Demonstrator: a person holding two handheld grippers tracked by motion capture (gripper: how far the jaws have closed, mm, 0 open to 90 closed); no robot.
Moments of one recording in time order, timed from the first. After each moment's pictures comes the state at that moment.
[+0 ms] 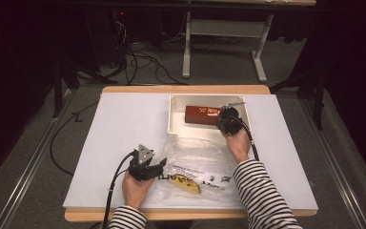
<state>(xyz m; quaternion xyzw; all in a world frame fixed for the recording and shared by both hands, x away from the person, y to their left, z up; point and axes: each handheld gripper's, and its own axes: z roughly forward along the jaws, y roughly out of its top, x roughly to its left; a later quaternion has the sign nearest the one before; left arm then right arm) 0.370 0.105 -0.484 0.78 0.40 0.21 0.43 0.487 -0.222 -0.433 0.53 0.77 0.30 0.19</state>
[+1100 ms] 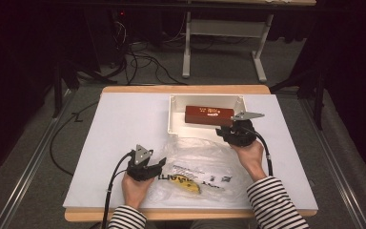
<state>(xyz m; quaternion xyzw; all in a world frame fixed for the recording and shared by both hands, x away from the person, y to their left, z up) 0.368 0.108 -0.483 0.78 0.40 0.20 0.44 0.423 -0.242 -0.406 0.44 0.78 0.40 0.18</state>
